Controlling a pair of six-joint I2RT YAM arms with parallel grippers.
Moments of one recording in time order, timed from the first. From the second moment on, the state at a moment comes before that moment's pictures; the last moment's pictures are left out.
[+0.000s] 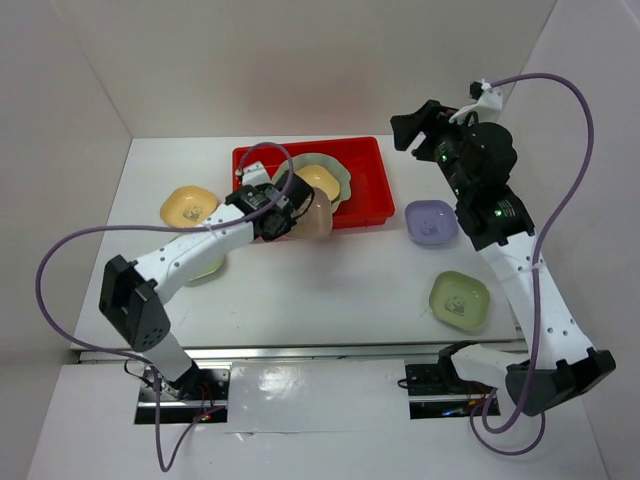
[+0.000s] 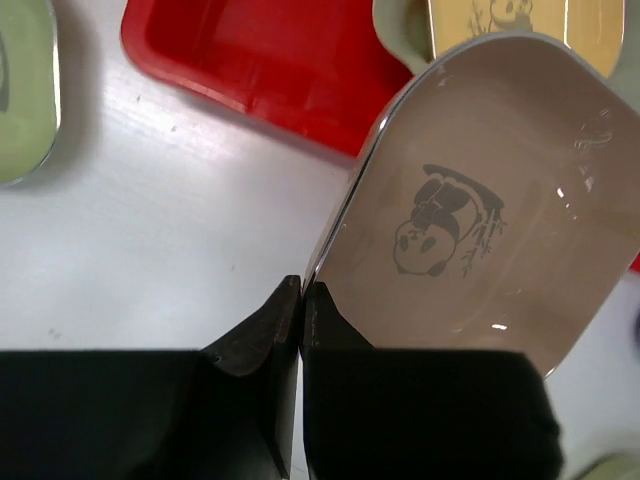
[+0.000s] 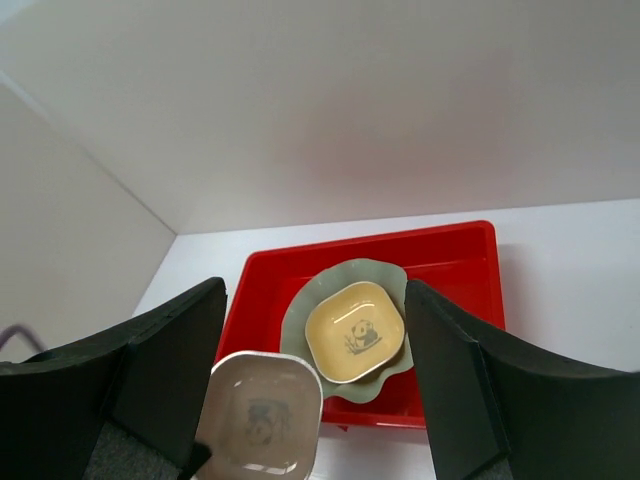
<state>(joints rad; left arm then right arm) -0.73 1.61 1.50 -1.00 -0.59 -1.16 0.32 1.18 1.43 -0.20 0.07 0.42</state>
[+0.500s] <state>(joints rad) -0.56 2.05 1.90 -0.73 -0.47 -1.11 0.32 1.14 1.36 -0.23 0.06 0.44</state>
